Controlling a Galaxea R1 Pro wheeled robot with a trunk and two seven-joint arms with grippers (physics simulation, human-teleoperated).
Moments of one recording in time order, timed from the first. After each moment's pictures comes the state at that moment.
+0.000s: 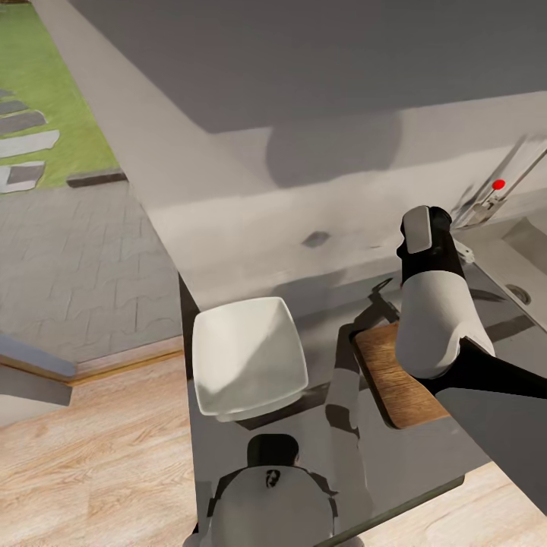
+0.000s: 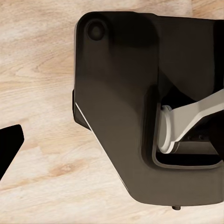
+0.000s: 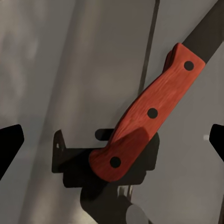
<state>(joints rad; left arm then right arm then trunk) 0.40 -0.03 0.05 -0.64 0.02 -0.56 -0.08 -1.48 0.14 -0.62 -0.76 -0.24 0.65 -1.06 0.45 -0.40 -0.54</state>
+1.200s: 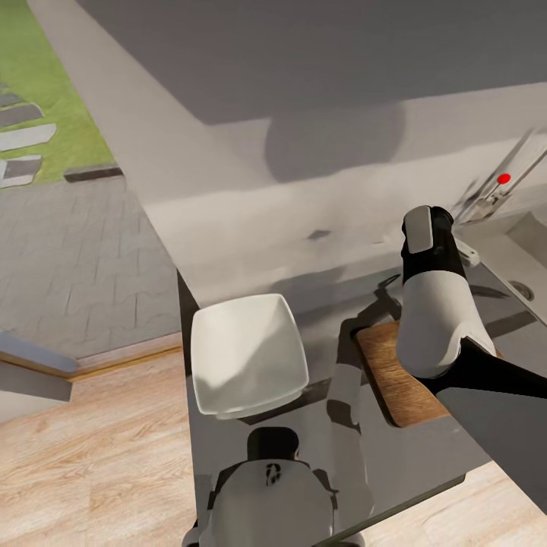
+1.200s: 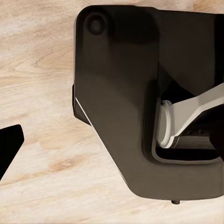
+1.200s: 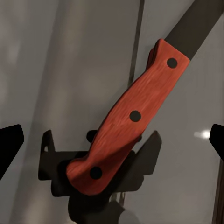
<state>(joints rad) 0.40 -0.03 0.05 -0.64 0.02 -0.56 -0.08 -1.48 0.14 -0.62 -0.77 -0.24 0.62 -1.11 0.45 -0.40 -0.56</state>
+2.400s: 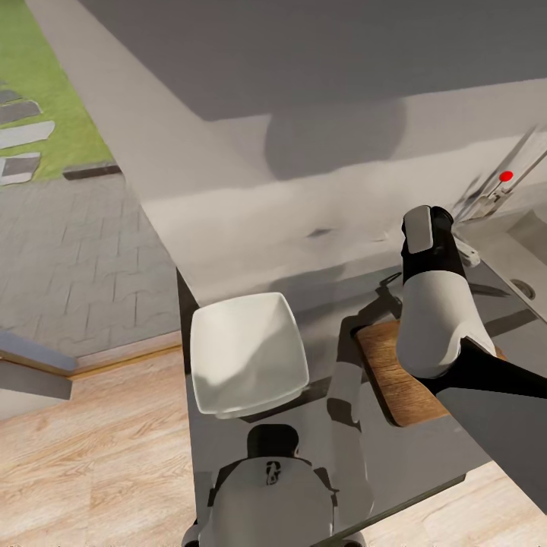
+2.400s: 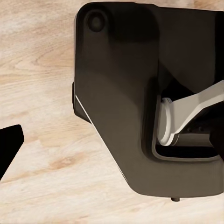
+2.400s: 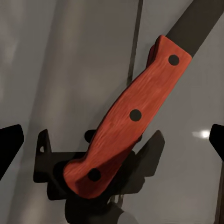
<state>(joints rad) 0.40 -0.03 0.05 -0.63 0.02 -0.56 -0.08 -1.48 0.14 -0.62 -0.77 -0.24 0.62 -1.11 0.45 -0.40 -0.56</state>
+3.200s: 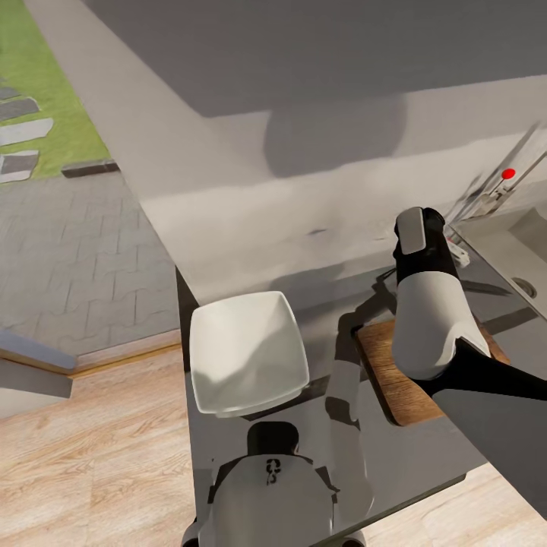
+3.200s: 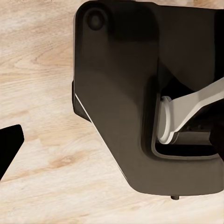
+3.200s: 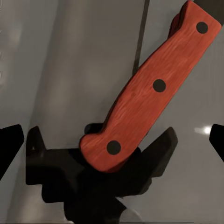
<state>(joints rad) 0.40 -0.03 0.04 -0.63 0.02 -0.56 -0.08 -1.47 0.16 -0.62 -0.75 -0.25 0.62 -1.10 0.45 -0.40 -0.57</state>
